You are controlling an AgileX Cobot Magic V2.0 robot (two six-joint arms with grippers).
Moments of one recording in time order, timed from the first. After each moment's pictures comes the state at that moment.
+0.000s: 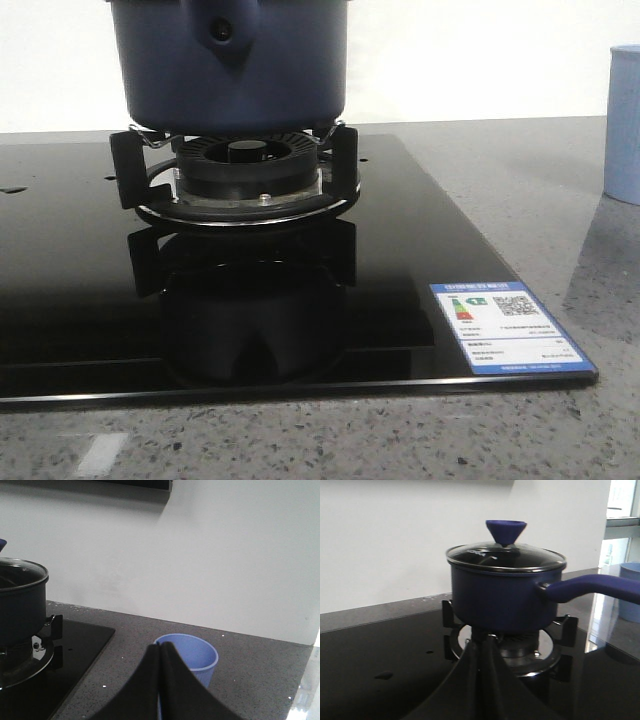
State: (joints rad) left arm -0.15 0.21 -0.23 -1.38 0.33 1.33; right arm 0.15 0.22 -0.38 -0.02 0.15 -0.13
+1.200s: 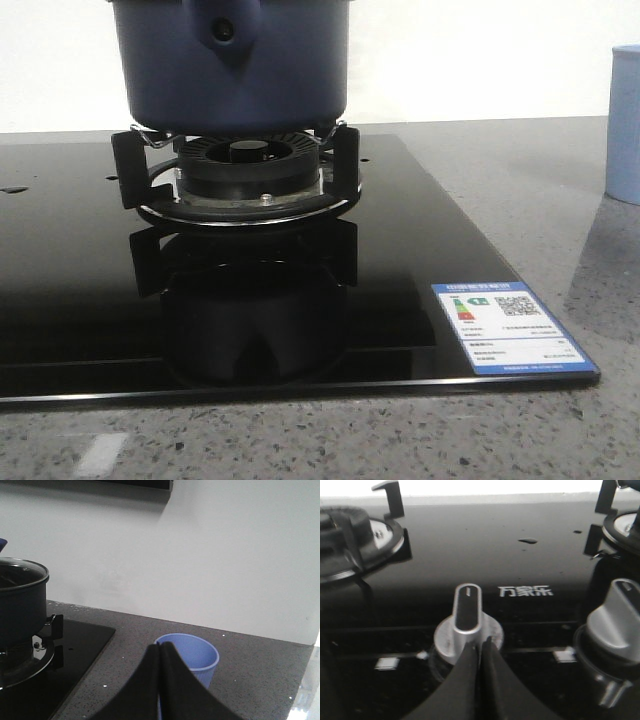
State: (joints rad) left arm -0.01 0.00 0.00 -0.07 0.33 0.02; right arm 0.15 0.22 -0.38 -0.02 0.15 -0.13
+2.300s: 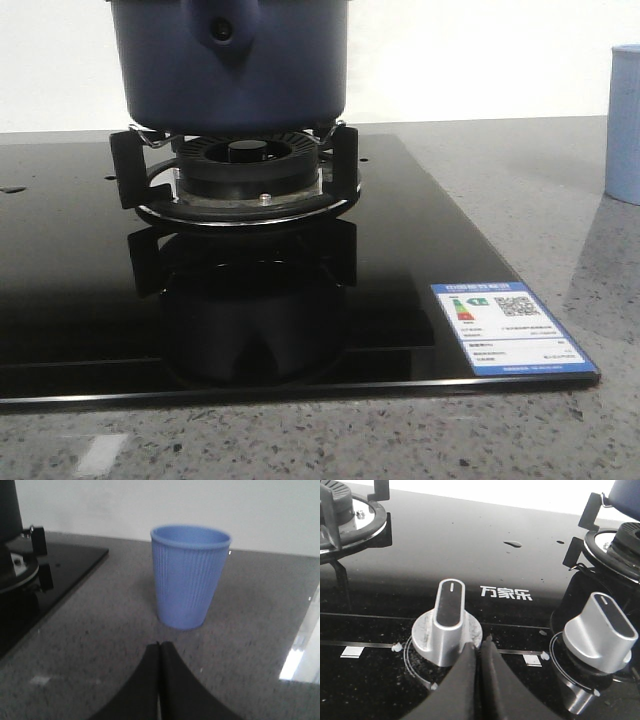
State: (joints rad) left arm -0.01 0.00 0.00 -0.19 0.34 0.02; right arm 0.12 0.18 -0.03 -0.02 0.04 -0.07
